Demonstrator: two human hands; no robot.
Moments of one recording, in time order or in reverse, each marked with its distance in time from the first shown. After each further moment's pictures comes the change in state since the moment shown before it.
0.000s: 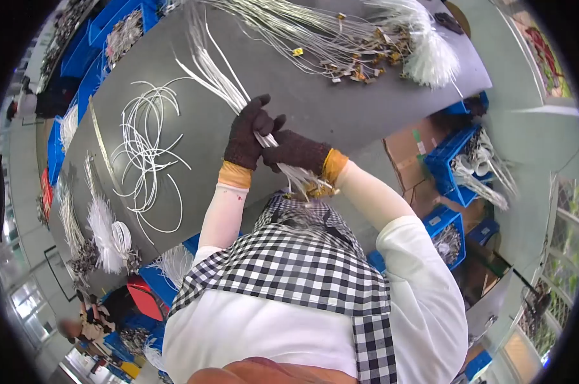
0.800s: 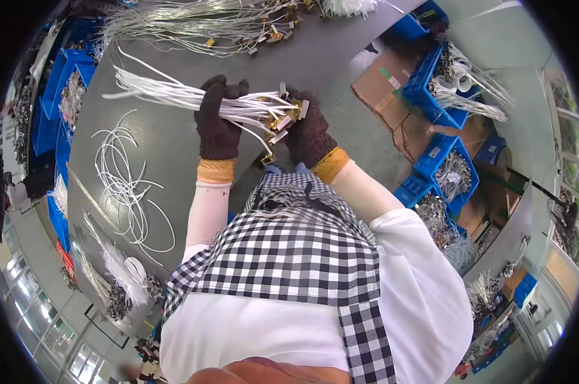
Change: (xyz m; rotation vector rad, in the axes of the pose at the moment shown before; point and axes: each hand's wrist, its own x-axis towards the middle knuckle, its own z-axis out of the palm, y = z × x) left_hand -0.007 -0.092 0.116 0.064 -0.084 0.210; right_hand -0.105 0.142 -0.004 0.855 0.856 -0.592
